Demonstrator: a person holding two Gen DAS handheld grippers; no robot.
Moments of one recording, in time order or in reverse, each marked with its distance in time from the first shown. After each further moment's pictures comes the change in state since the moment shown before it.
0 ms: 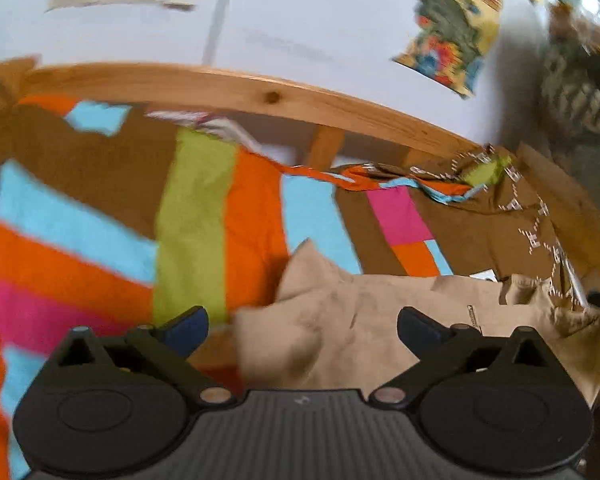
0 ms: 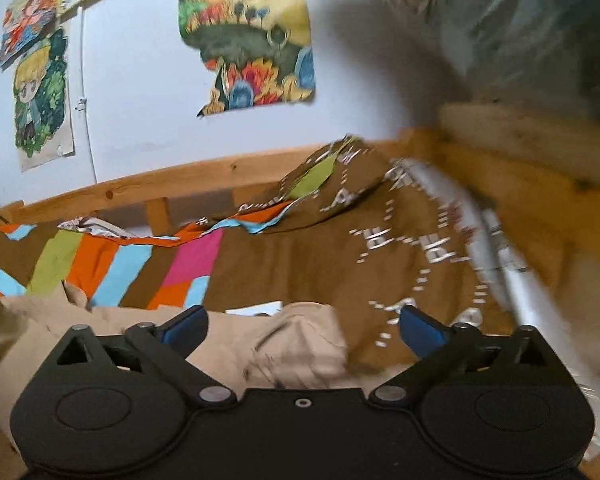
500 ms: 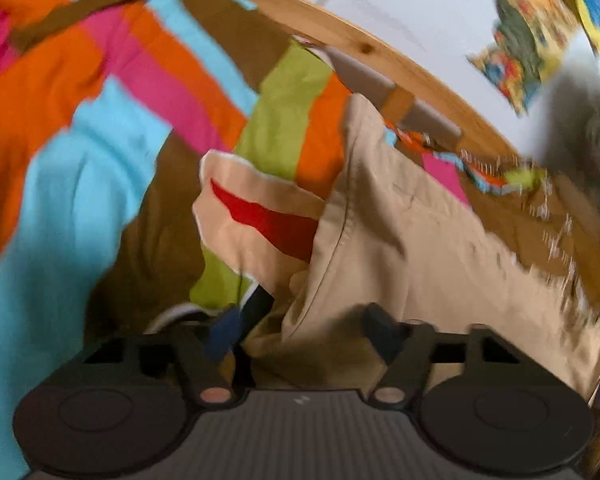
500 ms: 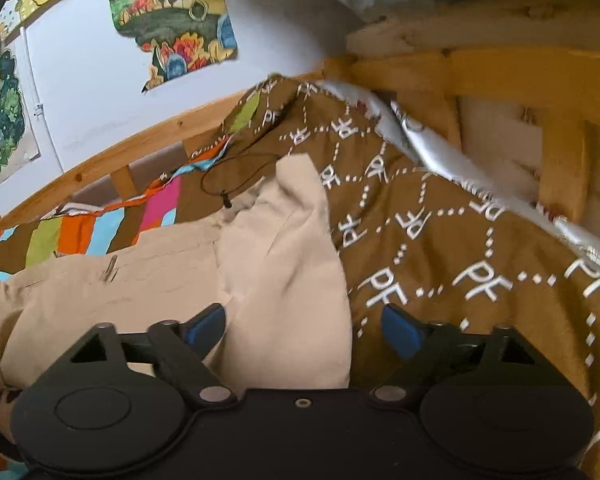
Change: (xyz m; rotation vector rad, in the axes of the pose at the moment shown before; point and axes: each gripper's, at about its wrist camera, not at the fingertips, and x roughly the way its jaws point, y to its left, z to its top) left arm -0.016 0.037 -0.125 -0.303 -0.011 0.010; right arm -0.076 -0.022 -0.087 0.233 0.117 -0.097
